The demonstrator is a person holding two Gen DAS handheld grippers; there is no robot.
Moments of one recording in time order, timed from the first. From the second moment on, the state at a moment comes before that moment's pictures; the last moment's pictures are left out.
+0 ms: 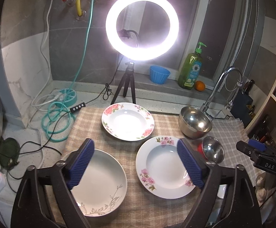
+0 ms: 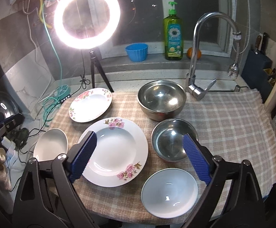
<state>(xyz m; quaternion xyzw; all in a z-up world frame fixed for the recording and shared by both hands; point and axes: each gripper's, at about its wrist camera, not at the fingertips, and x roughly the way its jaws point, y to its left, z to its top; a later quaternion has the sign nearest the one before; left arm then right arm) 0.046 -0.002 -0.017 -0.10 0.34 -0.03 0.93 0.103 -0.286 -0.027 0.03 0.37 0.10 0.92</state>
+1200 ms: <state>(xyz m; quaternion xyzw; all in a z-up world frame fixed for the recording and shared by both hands) 0.054 -0.044 -0.140 -0.26 0.54 -0.13 0.79 0.278 -0.225 -0.130 0.02 0.59 0.26 0.77</state>
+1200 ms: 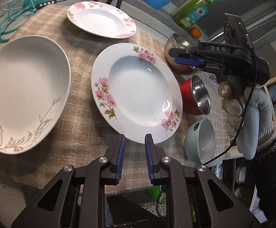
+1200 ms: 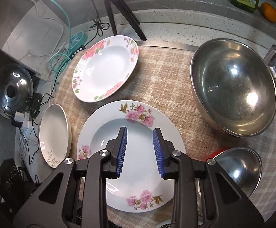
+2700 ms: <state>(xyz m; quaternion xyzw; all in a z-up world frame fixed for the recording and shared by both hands) 0.073 -0.036 -0.175 -0.29 0.56 -0.10 0.77 0.310 -0.240 -0.175 0.05 0.62 0.22 0.75</state>
